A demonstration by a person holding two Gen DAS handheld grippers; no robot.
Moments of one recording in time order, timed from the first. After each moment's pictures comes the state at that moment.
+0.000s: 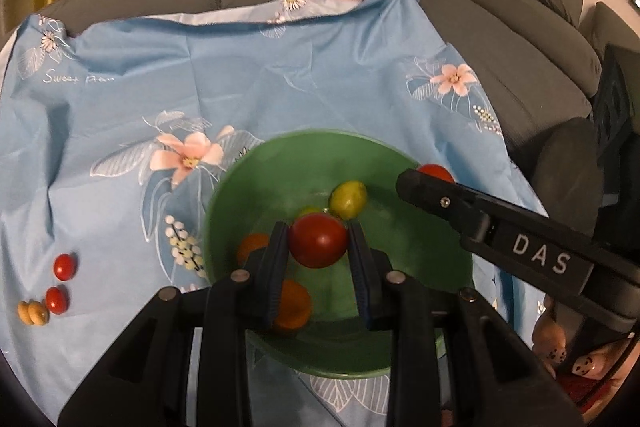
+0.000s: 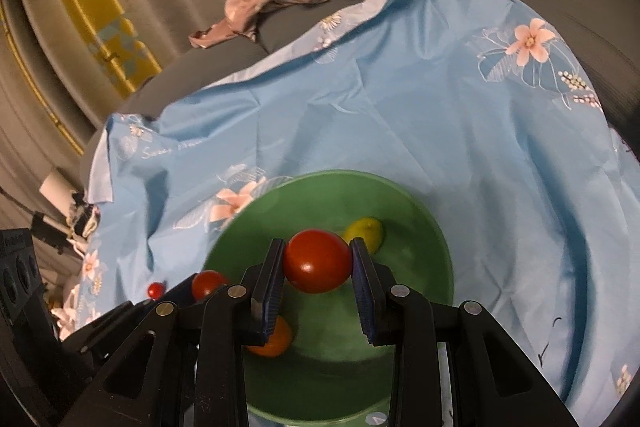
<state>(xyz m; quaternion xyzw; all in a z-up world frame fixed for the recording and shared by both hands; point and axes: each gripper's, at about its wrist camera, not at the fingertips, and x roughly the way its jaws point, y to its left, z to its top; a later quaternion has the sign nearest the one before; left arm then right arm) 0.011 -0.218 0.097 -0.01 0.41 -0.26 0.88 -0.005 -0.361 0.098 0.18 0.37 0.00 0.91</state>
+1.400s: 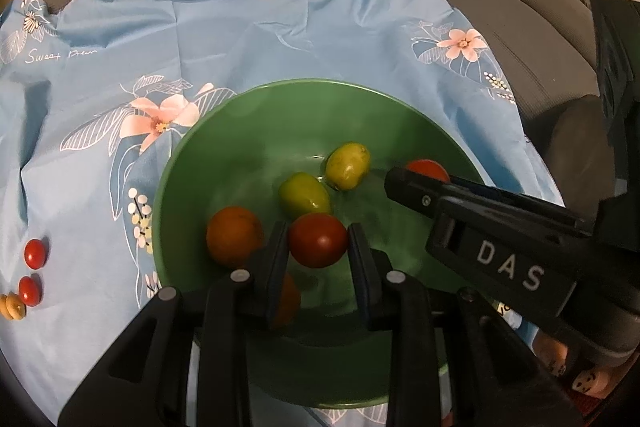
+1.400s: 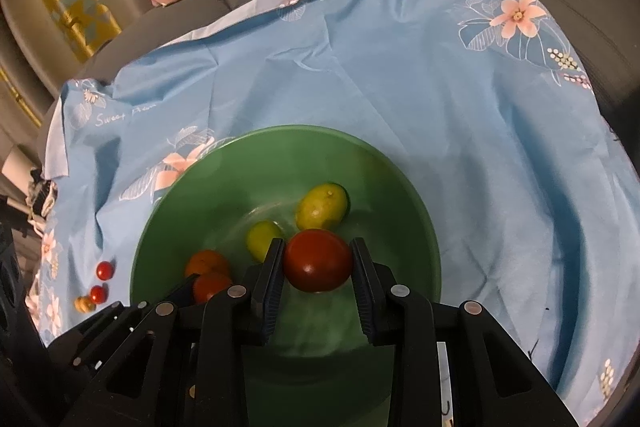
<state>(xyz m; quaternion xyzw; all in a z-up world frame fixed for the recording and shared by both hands) 0.024 -0.241 0.065 0.00 0.45 -0.26 0.85 0.013 -0.362 0.070 0.15 0.44 -0.04 0.89</state>
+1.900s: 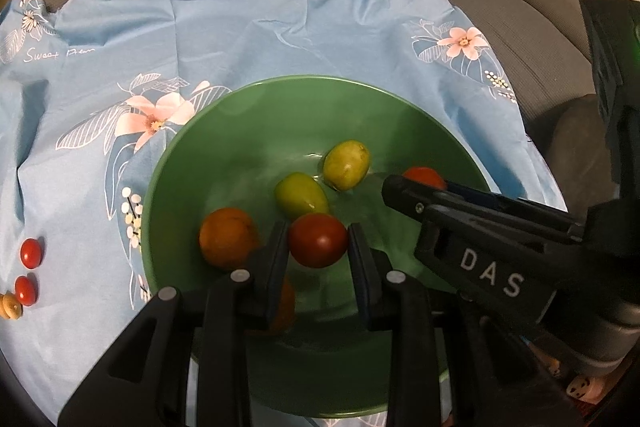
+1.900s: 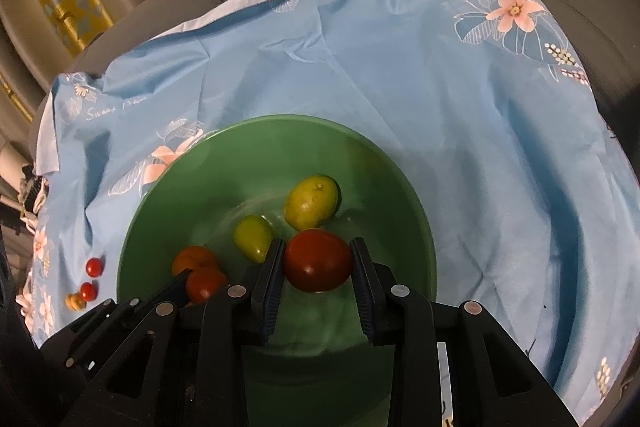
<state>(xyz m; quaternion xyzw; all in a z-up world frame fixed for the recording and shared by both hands) 0.025 -0.244 0.062 0.00 0.45 -0.25 0.85 0.016 -0.364 0.063 0.14 0.45 -0.06 0.88</state>
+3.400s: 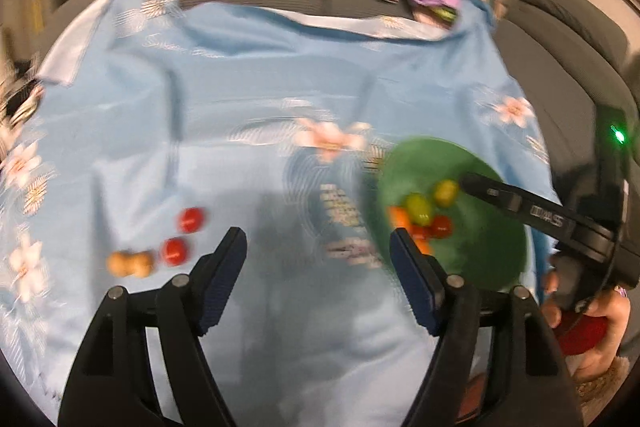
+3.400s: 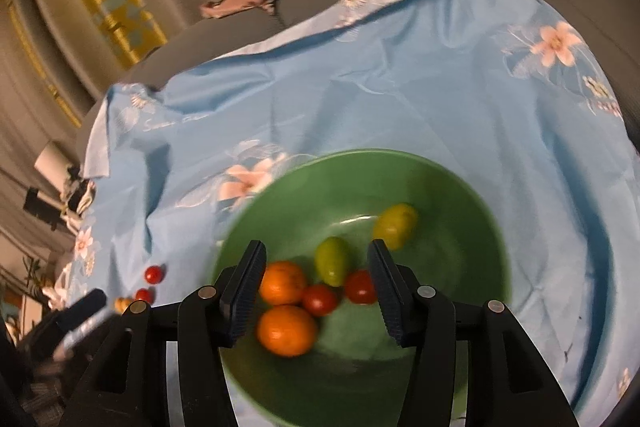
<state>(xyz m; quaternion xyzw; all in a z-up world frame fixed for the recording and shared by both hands) -0.010 -0.076 0.120 -0.06 0.42 -0.14 0.90 0.009 -0.316 0.097 0.14 0.40 0.03 0.91</state>
